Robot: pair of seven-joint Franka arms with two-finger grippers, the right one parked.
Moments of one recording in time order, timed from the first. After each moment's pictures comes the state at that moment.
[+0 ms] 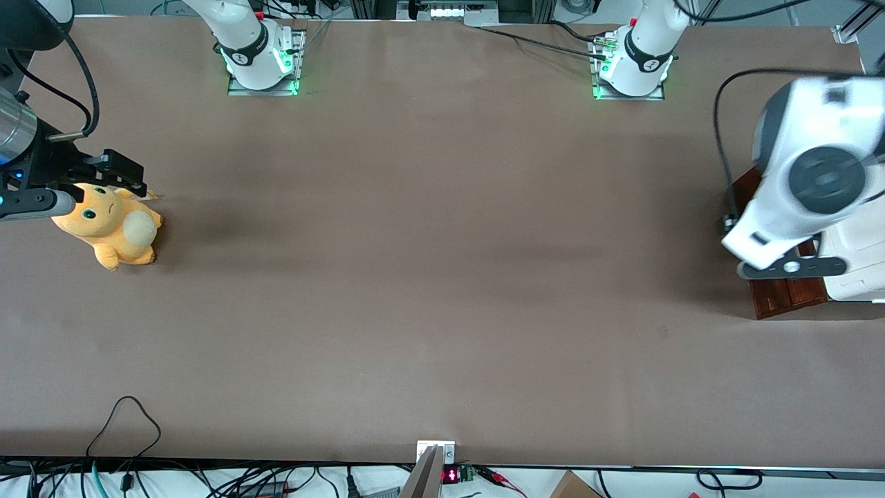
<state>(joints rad) -0.08 0.31 -0.08 -1.61 0.54 1.56 -0.28</state>
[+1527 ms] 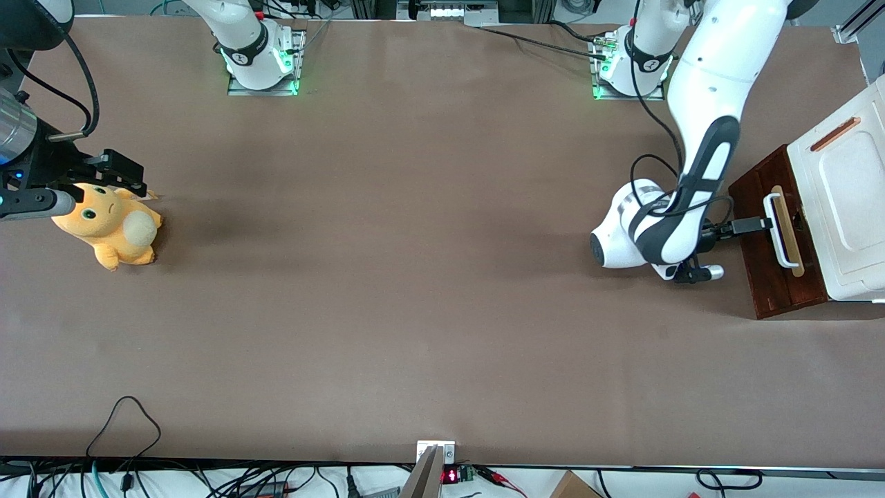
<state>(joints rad) -0.18 0.69 -0.09 -1.86 1.20 1.33 -0.85</state>
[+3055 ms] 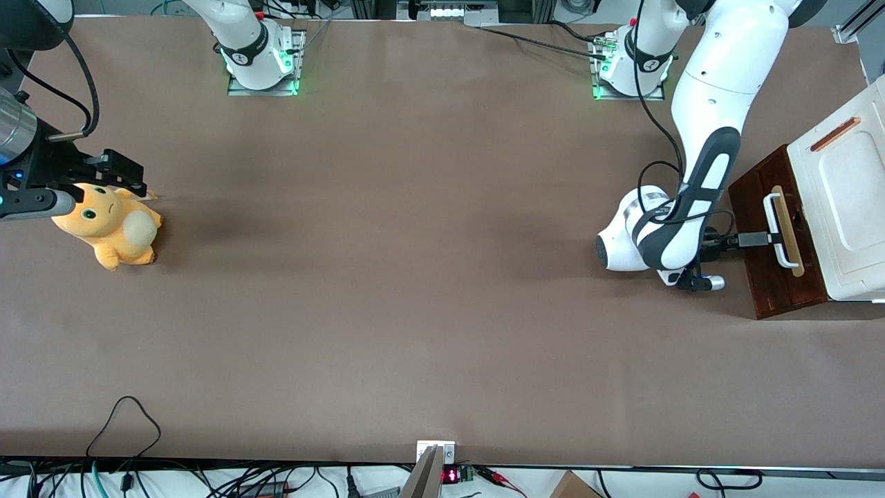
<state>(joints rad) -0.15 0.70 -0.08 -1.86 1.30 1.39 -0.78</state>
